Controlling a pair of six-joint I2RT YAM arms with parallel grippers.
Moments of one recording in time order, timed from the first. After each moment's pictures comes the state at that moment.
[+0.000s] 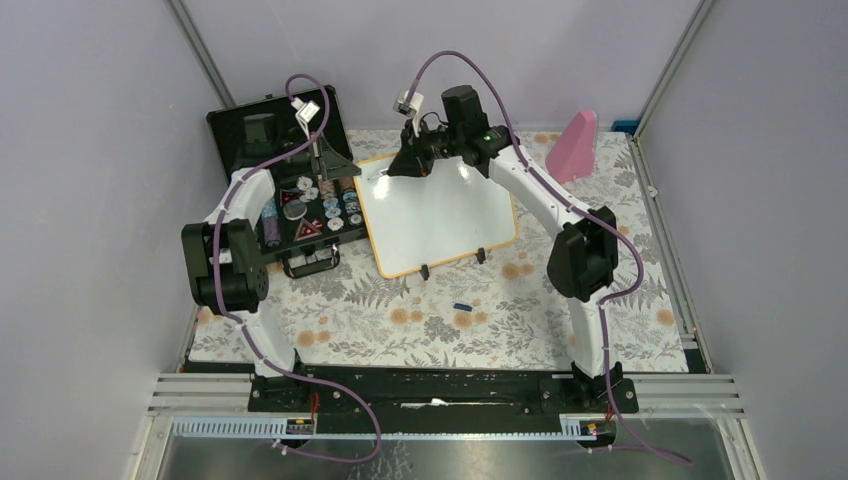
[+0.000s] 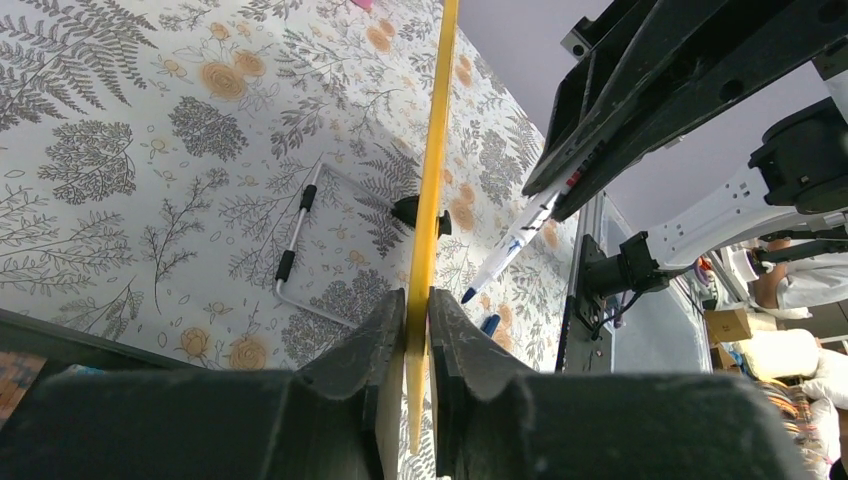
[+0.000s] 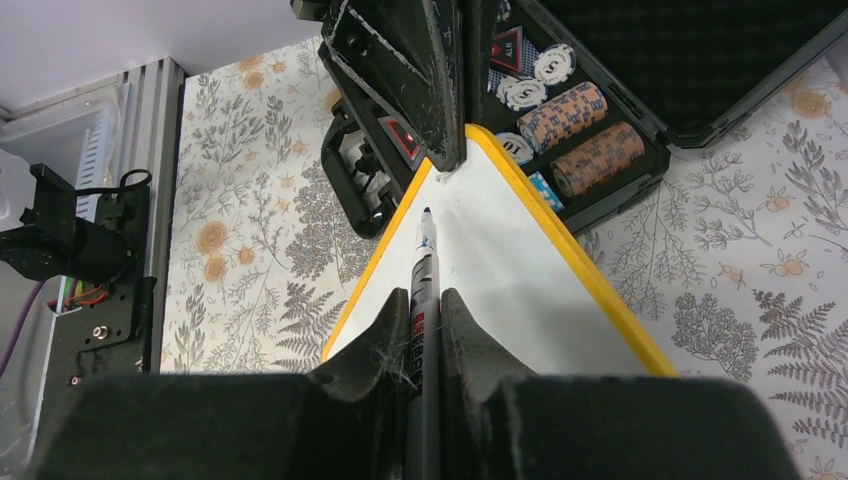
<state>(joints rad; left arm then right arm) 0.11 1.84 1.45 -0.20 1.33 -0.16 0.57 2.11 2.05 -0.43 -0.83 -0.16</state>
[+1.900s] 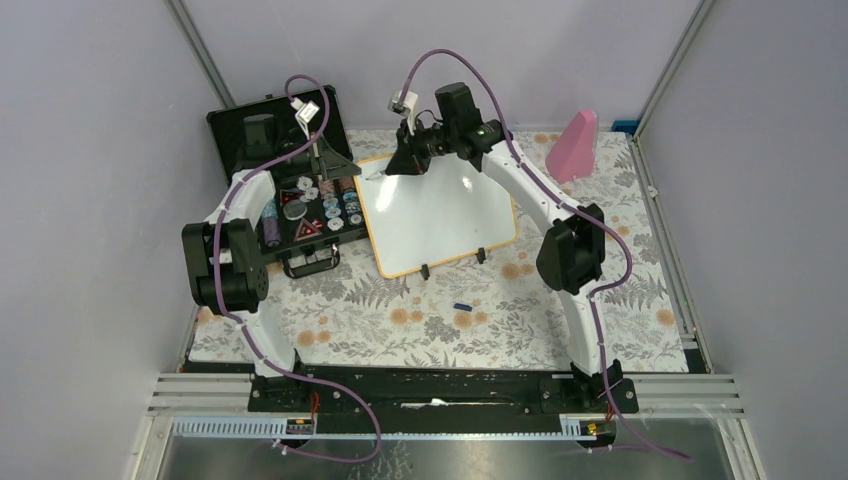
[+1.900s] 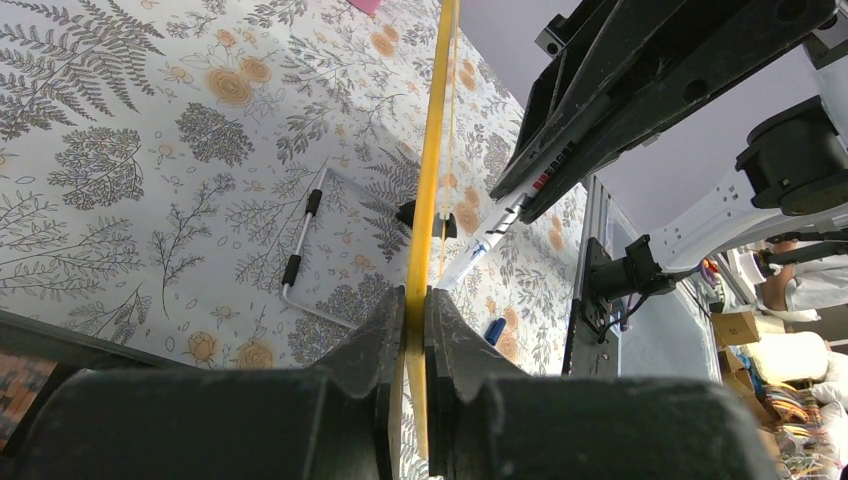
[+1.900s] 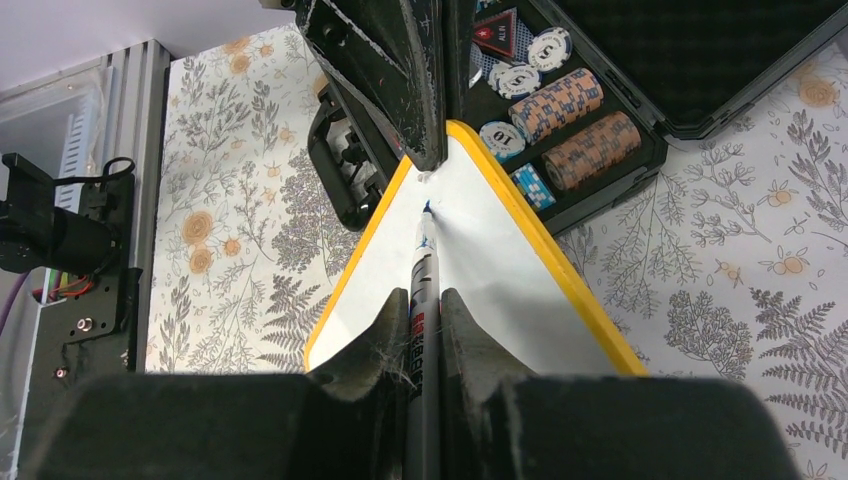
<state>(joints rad) 0.10 1.84 1.43 -0.13 1.33 -0.19 0.57 2.22 2.21 -0.54 -0.83 -0.20</state>
